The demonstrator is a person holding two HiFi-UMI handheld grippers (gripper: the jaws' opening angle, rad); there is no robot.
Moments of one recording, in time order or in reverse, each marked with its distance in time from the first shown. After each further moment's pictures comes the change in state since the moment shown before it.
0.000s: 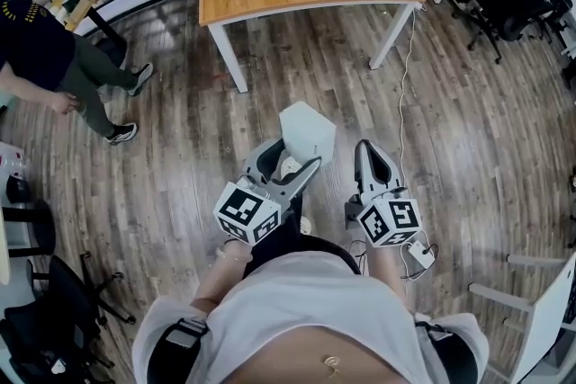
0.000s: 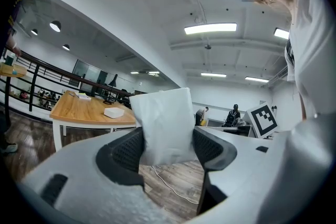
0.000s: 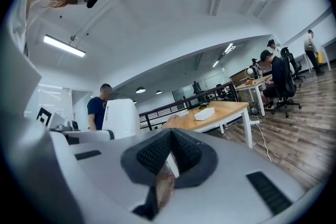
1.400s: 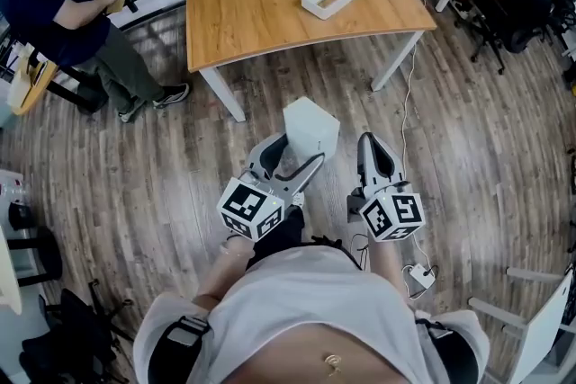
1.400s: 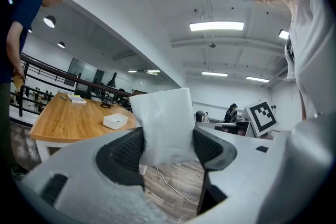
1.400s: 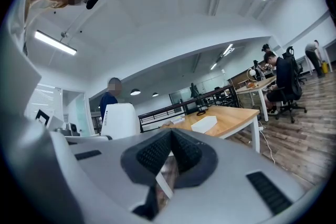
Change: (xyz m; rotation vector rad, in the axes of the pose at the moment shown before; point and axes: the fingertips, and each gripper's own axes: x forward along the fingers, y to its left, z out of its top) left arm 0.133 0.148 0.055 0.009 0.014 -0.036; right arm 0.191 -0.059 0.056 -0.006 -0.031 -0.034
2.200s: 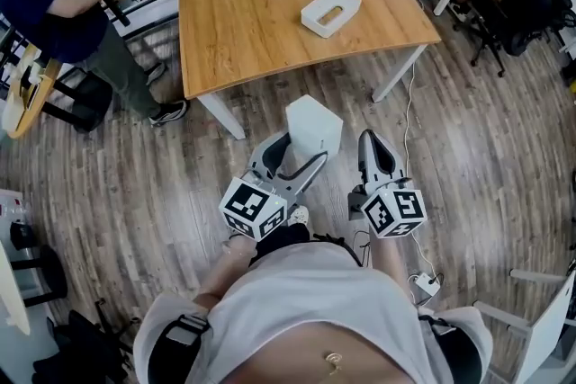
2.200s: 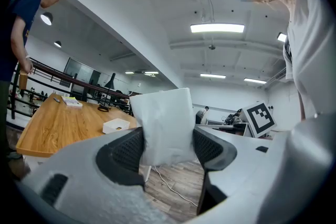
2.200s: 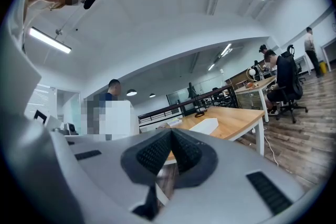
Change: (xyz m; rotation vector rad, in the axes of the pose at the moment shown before) left arm 0.048 0.070 0.021 0.009 -0.021 -0.042; right arm 0.086 -0.018 0.007 0.006 -0.012 -0.031
